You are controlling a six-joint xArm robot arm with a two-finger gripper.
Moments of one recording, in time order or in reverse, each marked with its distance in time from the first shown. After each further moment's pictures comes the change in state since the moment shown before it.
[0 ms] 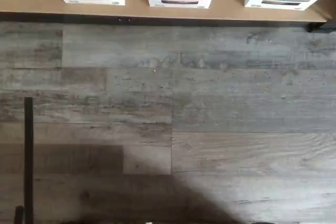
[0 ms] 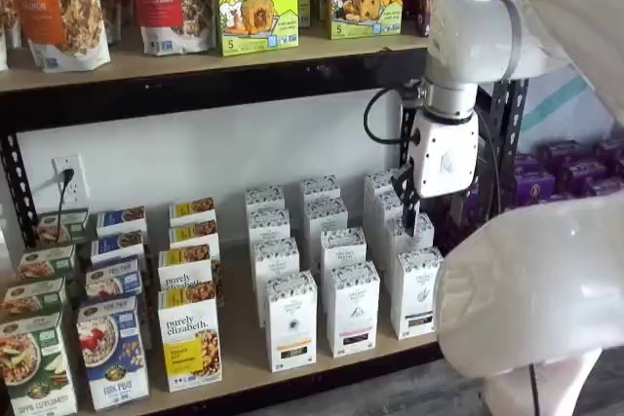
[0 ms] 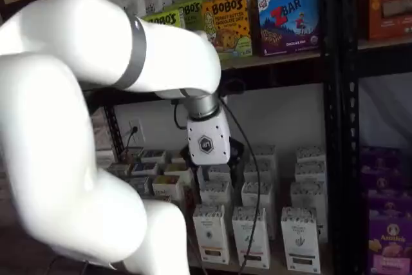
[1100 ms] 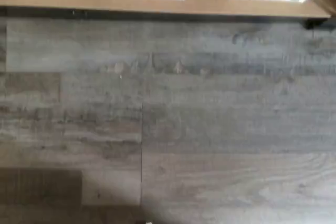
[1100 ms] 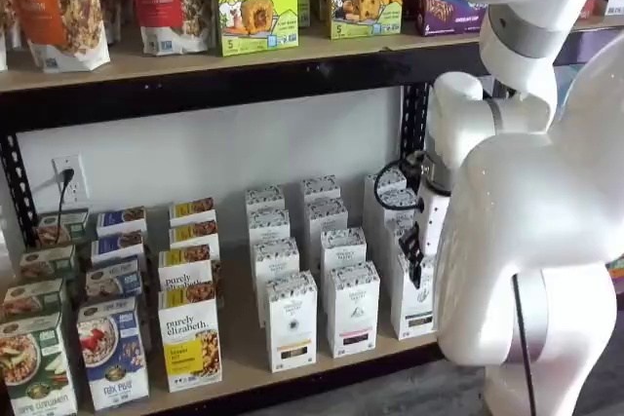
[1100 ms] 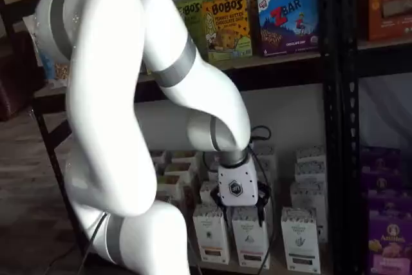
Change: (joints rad) arm -0.123 0.502 0.015 -0.061 -0.513 -0.073
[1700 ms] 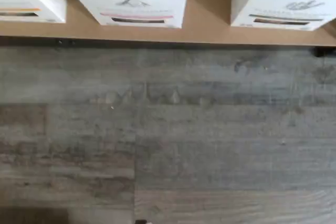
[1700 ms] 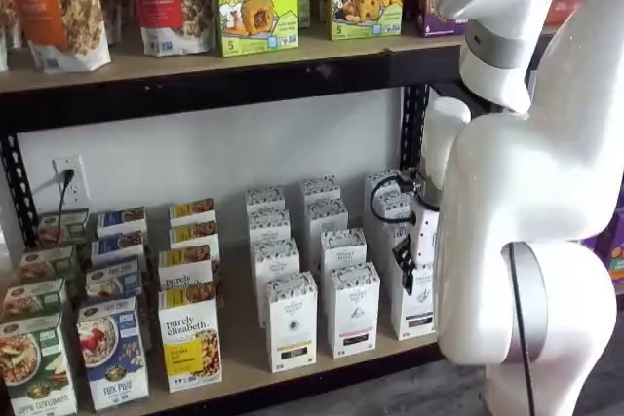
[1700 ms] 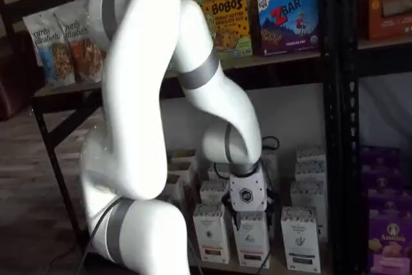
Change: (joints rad) arm -0.011 0.316 -0.157 -0.011 -0.167 0.001
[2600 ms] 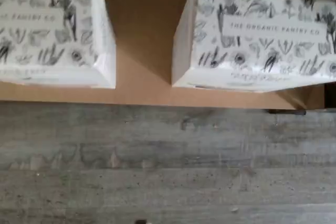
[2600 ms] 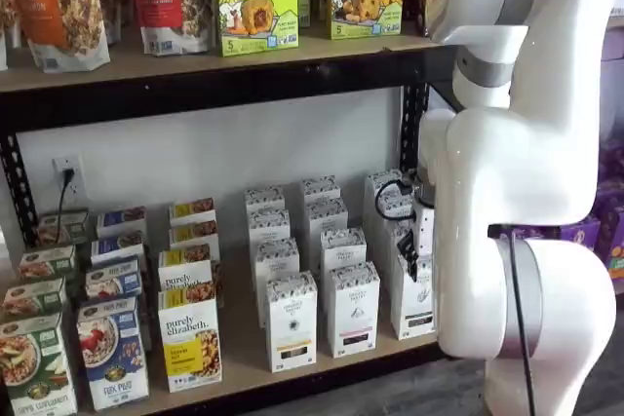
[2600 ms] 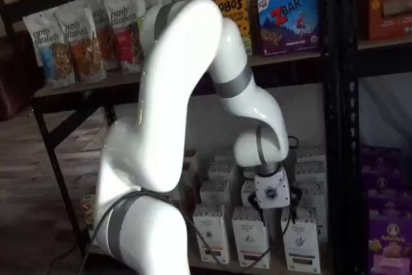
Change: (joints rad) arm -0.083 0.374 -0.370 -0.248 -0.051 0.153
